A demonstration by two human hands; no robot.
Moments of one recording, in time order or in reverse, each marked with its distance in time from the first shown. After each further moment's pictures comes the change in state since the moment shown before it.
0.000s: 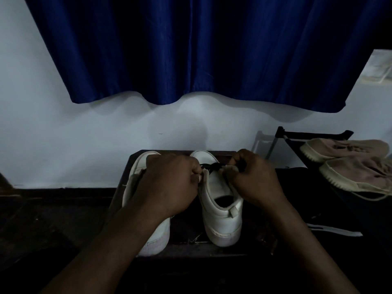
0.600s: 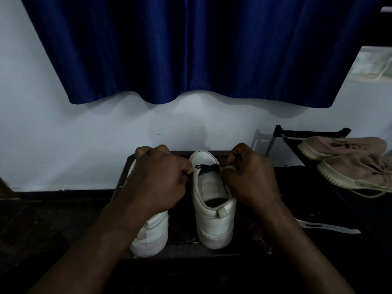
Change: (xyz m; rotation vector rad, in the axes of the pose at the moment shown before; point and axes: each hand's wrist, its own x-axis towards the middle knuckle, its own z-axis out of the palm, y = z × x) left_hand 0.004 -0.020 0.000 0.109 -0.044 0.067; right_hand -0.005 -0.007 0.002 -0.023 0.094 -0.063
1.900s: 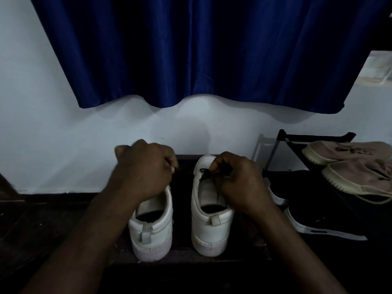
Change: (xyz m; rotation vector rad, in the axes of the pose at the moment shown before) left_hand 0.010 -0.029 -0.017 -0.050 0.091 -0.190; right_hand 0.000 -0.014 0.012 0.153 -0.104 -0.154
